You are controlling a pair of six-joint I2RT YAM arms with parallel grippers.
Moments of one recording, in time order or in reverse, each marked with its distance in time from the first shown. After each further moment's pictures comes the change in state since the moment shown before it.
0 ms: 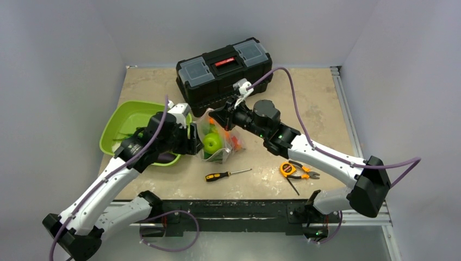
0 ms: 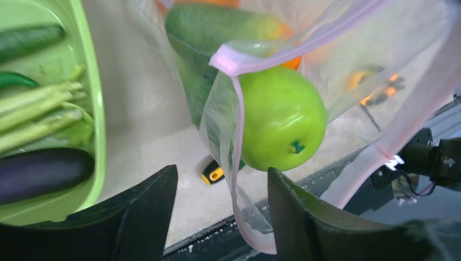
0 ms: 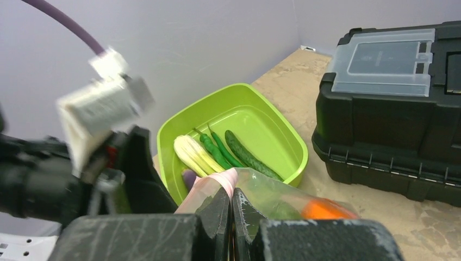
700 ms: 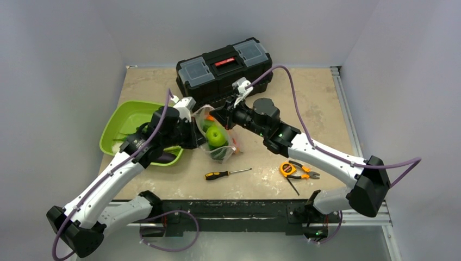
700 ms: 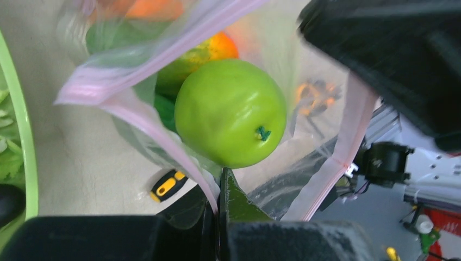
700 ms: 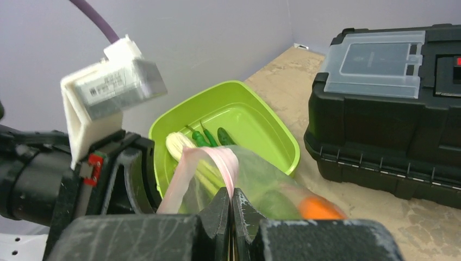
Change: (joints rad) left arm 0.000 0.068 -0.043 0.128 0.166 -0.095; right arm 0.000 0.005 0.018 -0.040 0.006 -0.032
